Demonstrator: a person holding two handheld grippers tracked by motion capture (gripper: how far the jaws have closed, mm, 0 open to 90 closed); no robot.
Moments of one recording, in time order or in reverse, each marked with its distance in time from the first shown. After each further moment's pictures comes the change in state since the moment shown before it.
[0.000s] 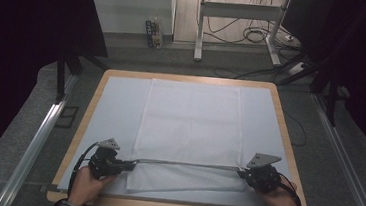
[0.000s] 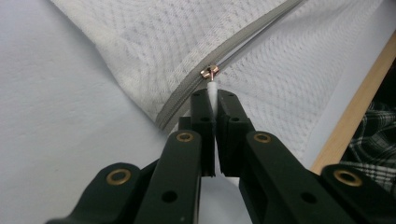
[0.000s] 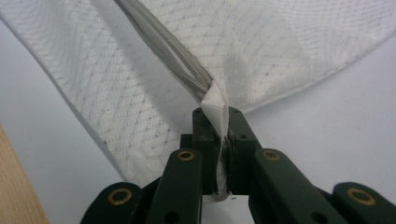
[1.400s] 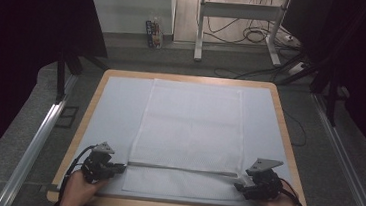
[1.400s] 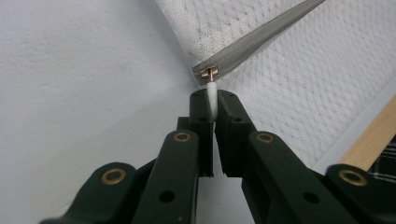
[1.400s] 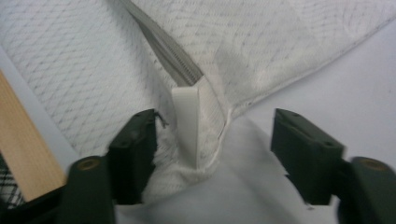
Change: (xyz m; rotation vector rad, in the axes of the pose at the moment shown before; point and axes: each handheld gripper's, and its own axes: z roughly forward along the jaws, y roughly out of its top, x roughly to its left) left arm 0.001 -0.015 -0.007 0.066 0.146 -0.004; right arm 0.007 -0.012 -0.002 0.040 0.027 0.074
